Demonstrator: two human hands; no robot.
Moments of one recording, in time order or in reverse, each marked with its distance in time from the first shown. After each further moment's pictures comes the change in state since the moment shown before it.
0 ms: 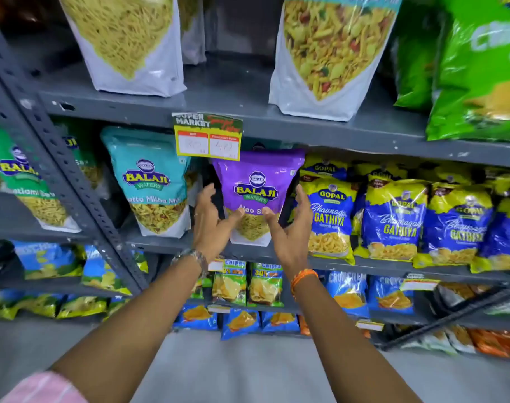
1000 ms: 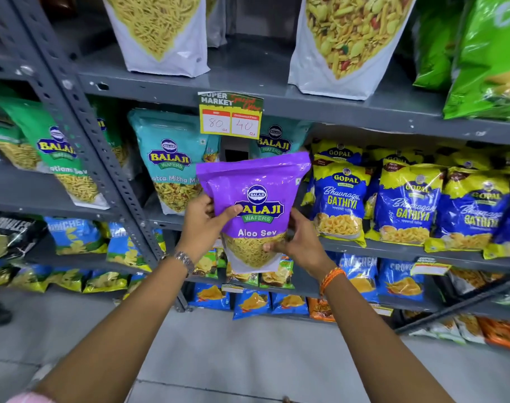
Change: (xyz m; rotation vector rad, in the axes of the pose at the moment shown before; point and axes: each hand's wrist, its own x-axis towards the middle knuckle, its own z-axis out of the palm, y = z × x) left_hand -0.052 0.013 -0.059 -0.285 -0.061 -0.066; right_hand -0.036 0.002 -0.033 0.019 -0.603 0.202
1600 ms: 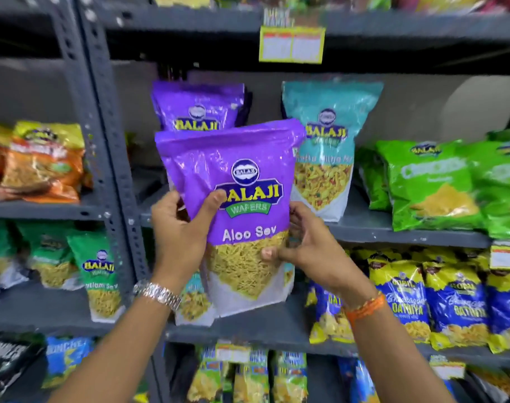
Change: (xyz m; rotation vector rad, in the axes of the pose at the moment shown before) left_hand -0.003 0.238 -0.044 -0.239 0.232 0.596; right_hand -0.042 -0.253 -0.011 0.071 0.009 -0.449
